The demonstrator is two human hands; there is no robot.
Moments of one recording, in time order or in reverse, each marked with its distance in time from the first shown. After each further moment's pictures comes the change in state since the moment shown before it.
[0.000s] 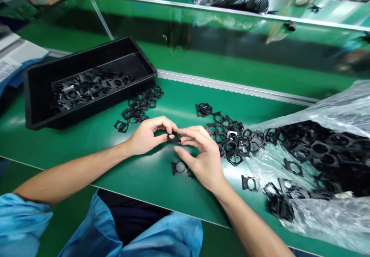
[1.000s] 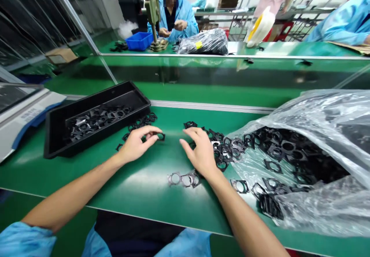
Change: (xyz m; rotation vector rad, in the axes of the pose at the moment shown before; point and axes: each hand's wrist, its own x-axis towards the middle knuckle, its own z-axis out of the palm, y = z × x) left_hand 0.010 0.028 -0.020 0.589 0.116 0.068; right_hand 0.024 0.020 -0.033 -0.615 0.158 -0.195
